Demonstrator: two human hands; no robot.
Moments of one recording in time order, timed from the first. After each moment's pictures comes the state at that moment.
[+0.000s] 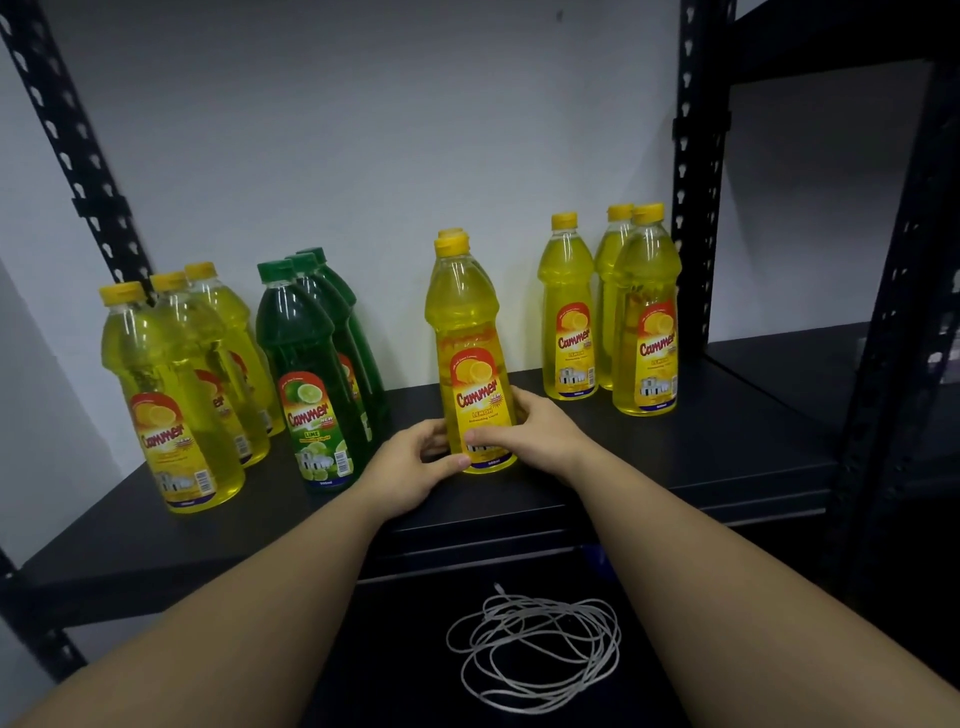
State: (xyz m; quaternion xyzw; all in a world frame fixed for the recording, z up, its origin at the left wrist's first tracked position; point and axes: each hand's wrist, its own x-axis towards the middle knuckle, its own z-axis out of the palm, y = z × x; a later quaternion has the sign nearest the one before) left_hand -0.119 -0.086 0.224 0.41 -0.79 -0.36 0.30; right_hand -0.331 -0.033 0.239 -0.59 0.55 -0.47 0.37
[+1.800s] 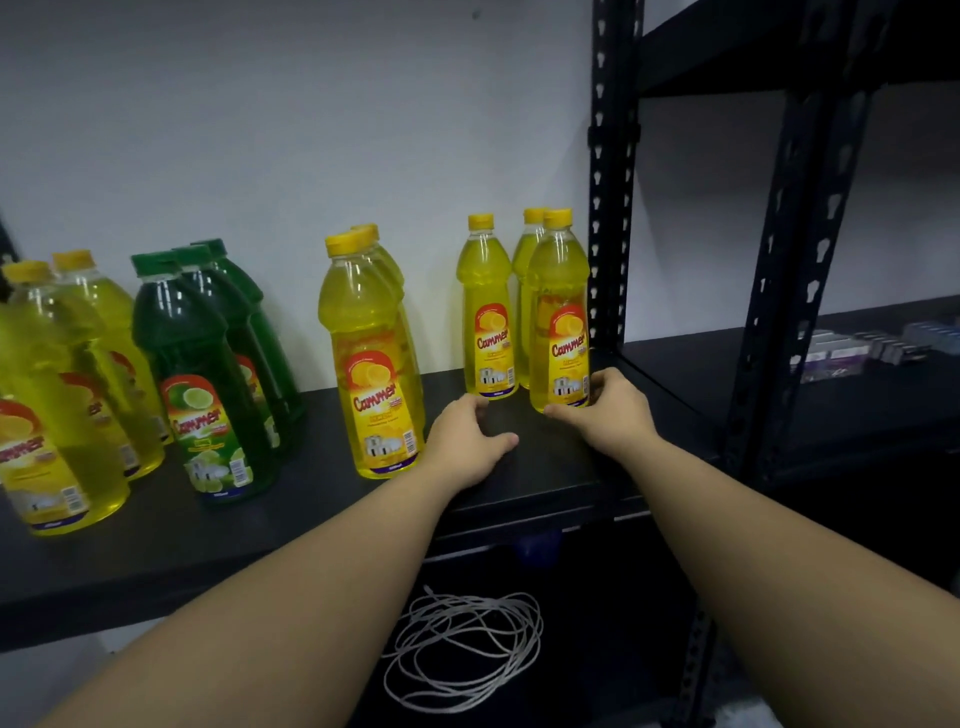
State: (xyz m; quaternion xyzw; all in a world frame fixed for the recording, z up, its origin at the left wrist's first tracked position) left_hand -0.291 -0.053 0.228 0.47 -0.79 -0.25 0.29; right_hand -0.481 0.026 0.238 -0.45 0.76 -0.46 0.12
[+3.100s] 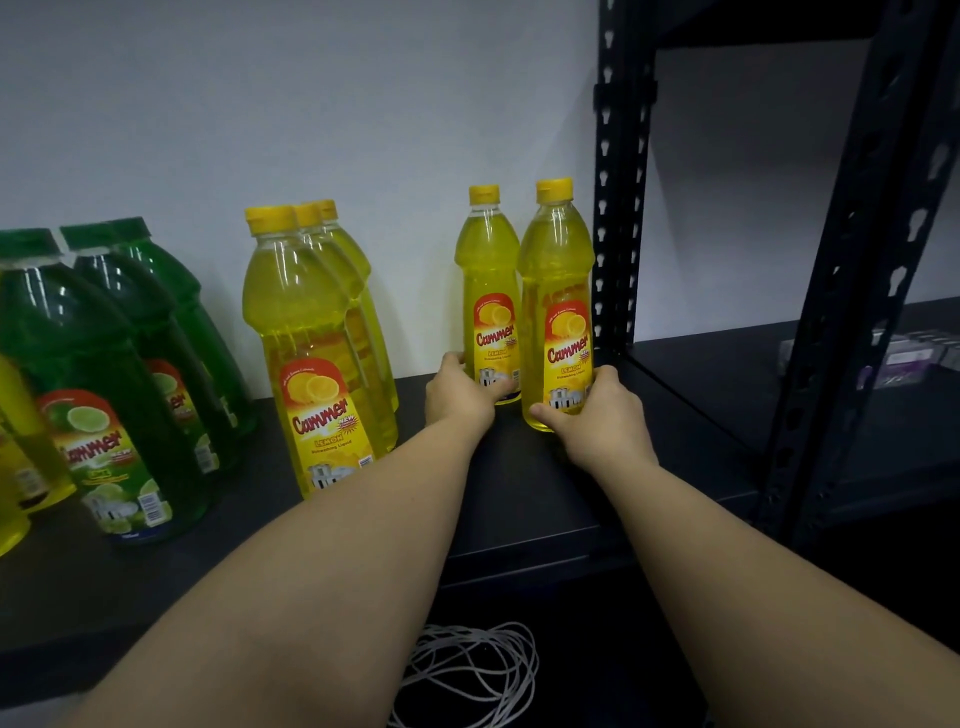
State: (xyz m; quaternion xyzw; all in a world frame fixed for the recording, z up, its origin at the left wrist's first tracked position) left_hand -0.372 -0.145 0.228 0.55 -0.67 -0.29 0.41; right_hand -0.485 -0.016 0.230 -0.41 0.79 -0.45 0.09
